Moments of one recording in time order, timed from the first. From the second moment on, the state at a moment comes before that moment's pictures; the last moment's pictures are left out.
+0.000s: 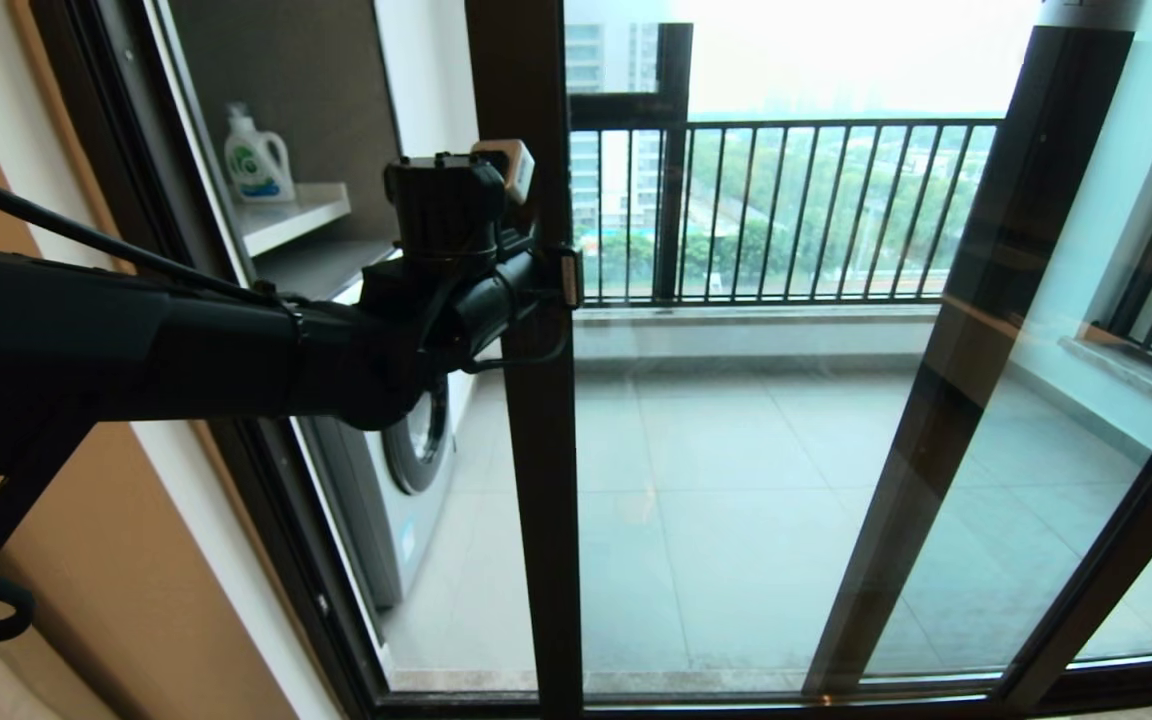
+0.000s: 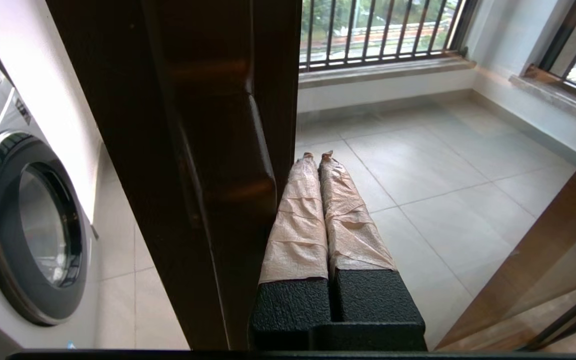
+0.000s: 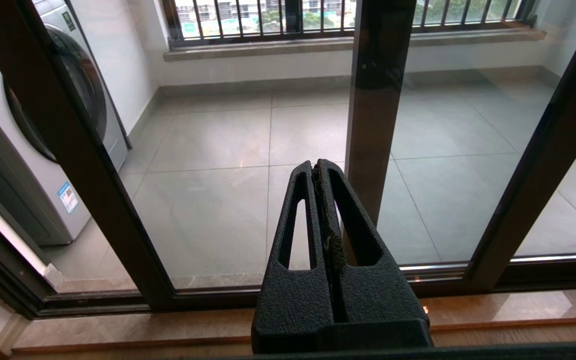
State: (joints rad) left arm -0.57 2.05 -1.55 -0.51 0.21 -0.07; right arm 0.00 0.00 0.00 0.01 0.01 0.01
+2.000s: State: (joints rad) left arm -0.26 1.88 -1.18 -0.74 0.19 -0.08; right arm 0.00 0.00 0.00 0.01 0.01 0.01
